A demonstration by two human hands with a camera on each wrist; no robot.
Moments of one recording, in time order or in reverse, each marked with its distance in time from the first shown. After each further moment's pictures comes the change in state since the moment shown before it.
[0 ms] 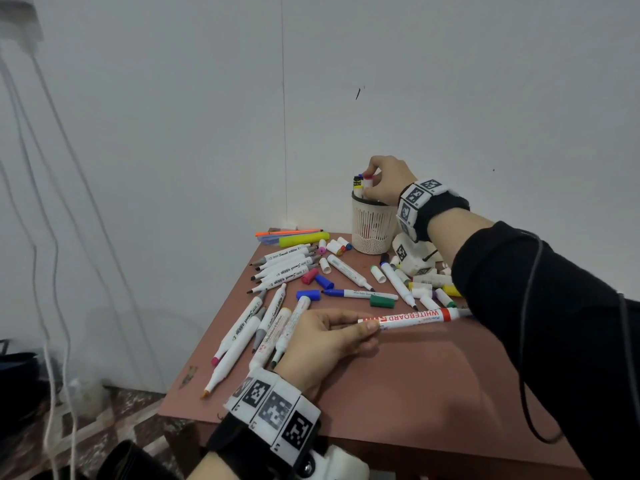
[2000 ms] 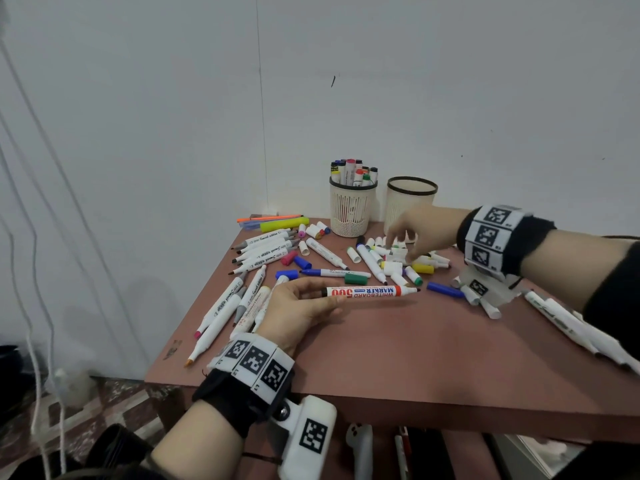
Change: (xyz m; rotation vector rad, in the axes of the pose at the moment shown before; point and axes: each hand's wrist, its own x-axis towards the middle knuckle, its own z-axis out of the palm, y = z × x) left_hand -0.001 0.003 0.002 0.039 0.083 0.073; right_hand -0.113 0.046 -0.057 -0.594 -0.669 -0.158
